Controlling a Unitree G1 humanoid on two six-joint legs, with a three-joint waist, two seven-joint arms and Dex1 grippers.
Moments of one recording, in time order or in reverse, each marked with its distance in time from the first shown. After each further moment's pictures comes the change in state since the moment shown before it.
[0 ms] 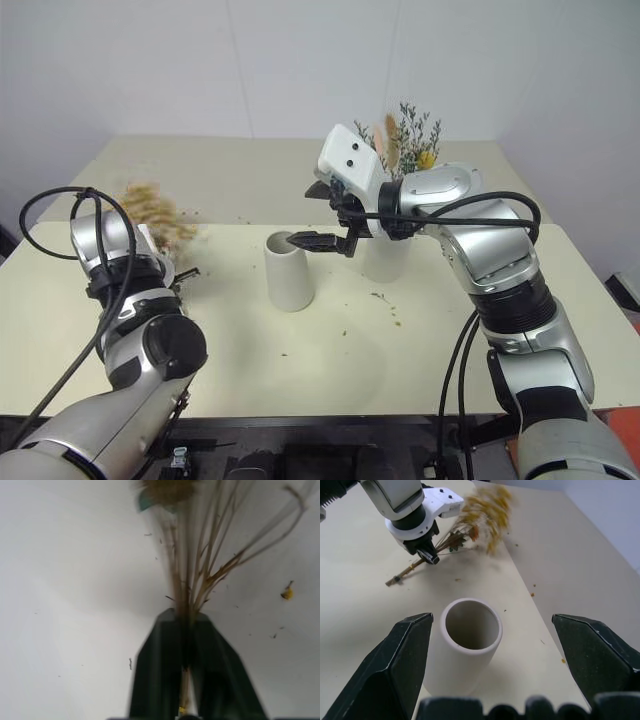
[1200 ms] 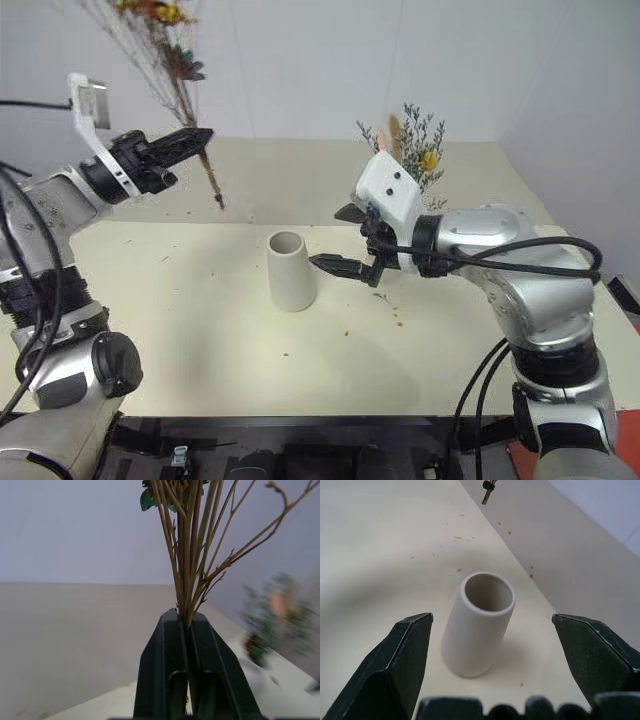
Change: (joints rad) left arm 0.154 0.330 -0.354 -0.271 -1.103 -0.539 -0.809; right arm 0.241 -0.067 -0.228 -0.379 0.159 0.309 -0.157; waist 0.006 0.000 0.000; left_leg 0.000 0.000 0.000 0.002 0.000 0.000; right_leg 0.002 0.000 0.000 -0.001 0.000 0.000
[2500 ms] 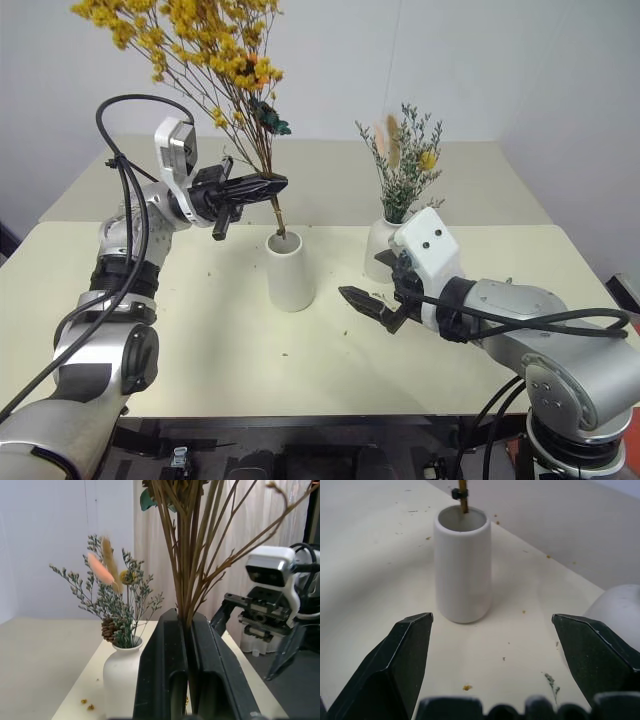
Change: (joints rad) left arm -0.094 -0.083 -0.322 0.652 -0.019 -0.821 -0.627; right arm 0.280 0.074 -0.271 -0.308 0.234 0.307 -0.342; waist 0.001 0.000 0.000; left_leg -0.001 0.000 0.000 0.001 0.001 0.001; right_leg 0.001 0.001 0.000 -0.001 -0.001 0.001
